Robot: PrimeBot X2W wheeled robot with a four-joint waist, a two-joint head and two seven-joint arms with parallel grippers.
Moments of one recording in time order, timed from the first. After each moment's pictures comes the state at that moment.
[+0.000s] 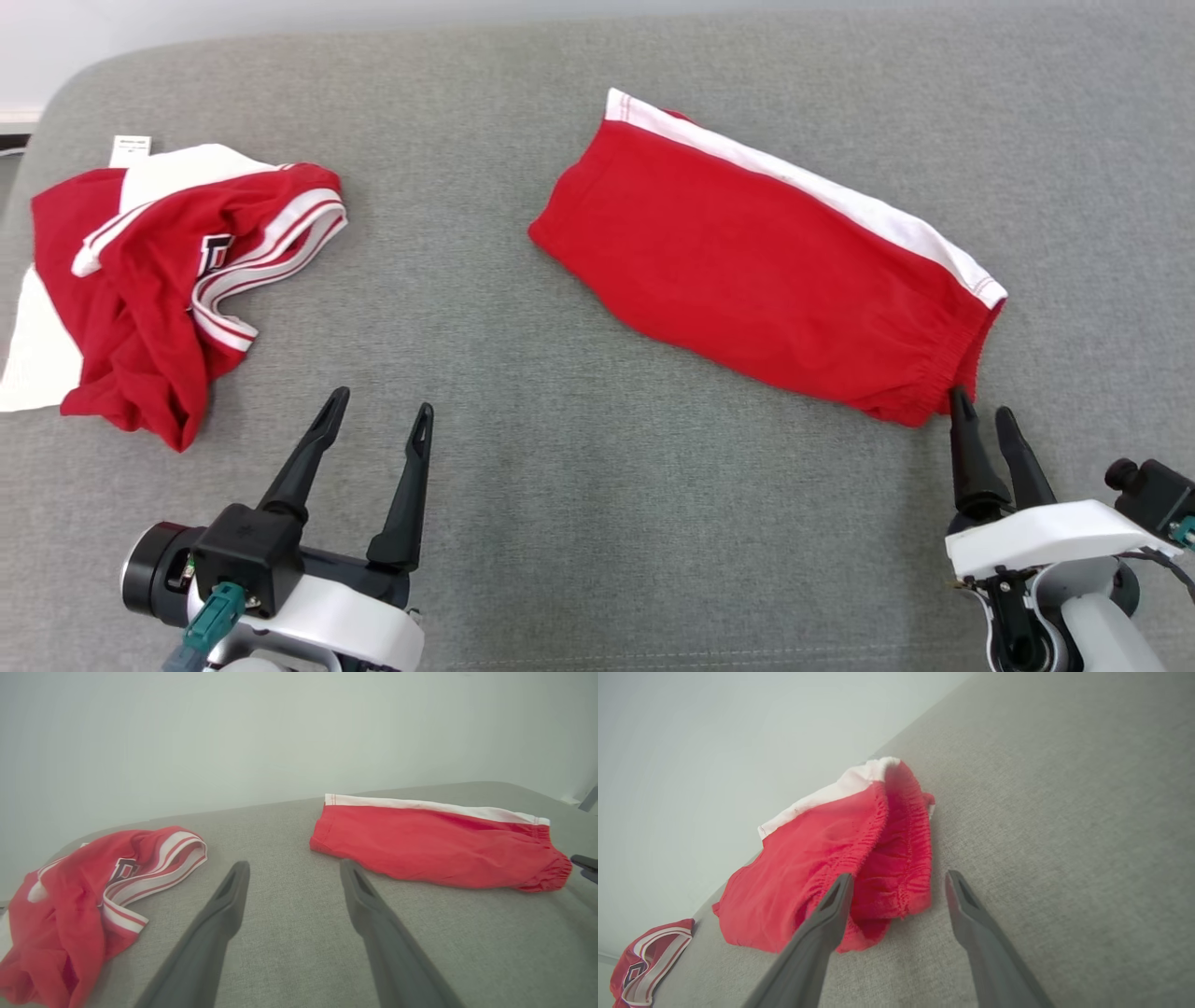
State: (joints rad) left arm -0.23 0.61 -0.76 -0.20 -0.69 0.51 -0.26; right arm -0.24 -0.10 0.13 0.45 0.81 0.13 -0.25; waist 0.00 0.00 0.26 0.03
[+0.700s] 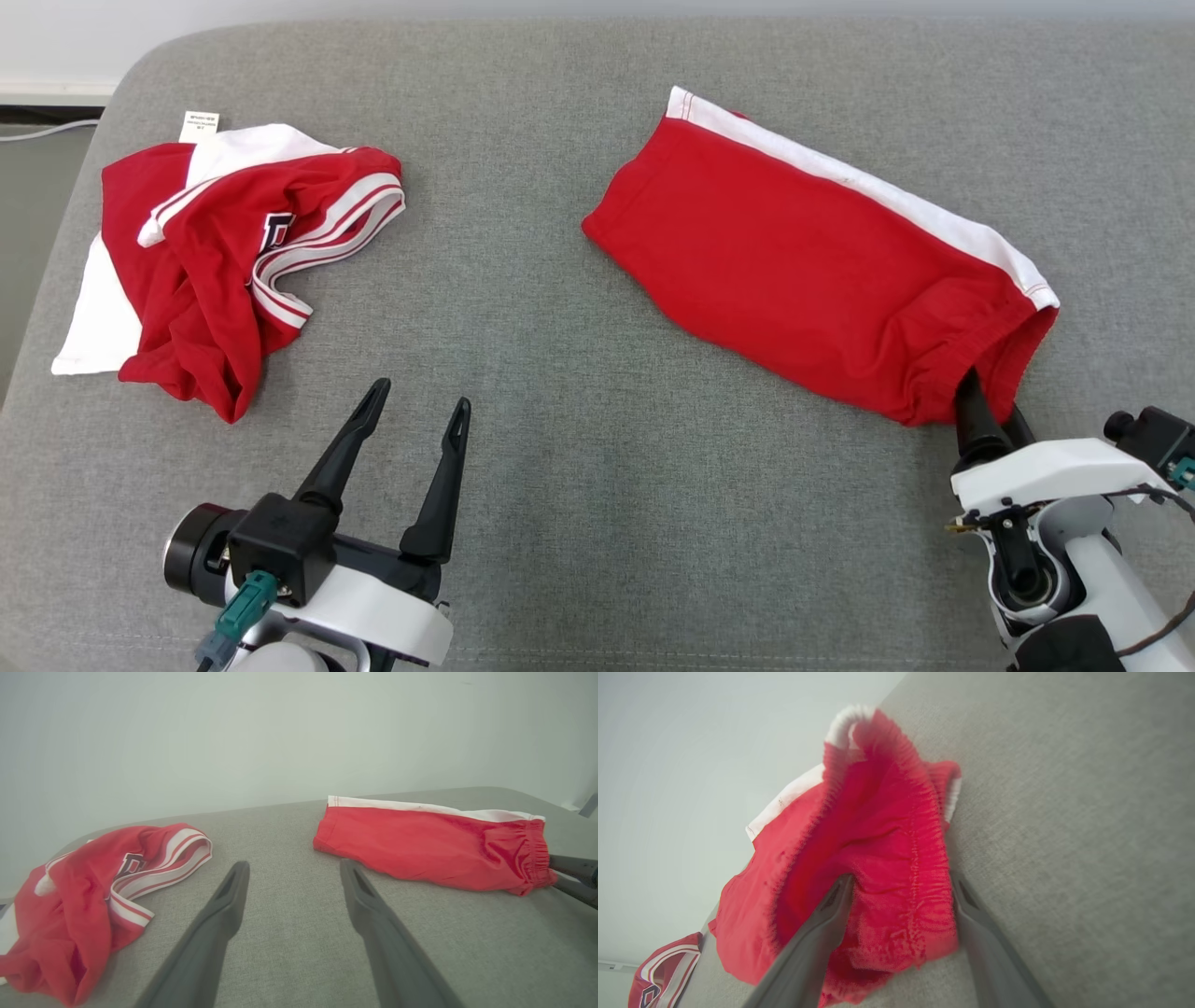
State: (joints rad) left arm -0.23 0.51 -0.71 -0.13 -0.62 0.40 -0.26; right arm -0.40 -0.10 0.12 0.66 0.94 0.13 -0.17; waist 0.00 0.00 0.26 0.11
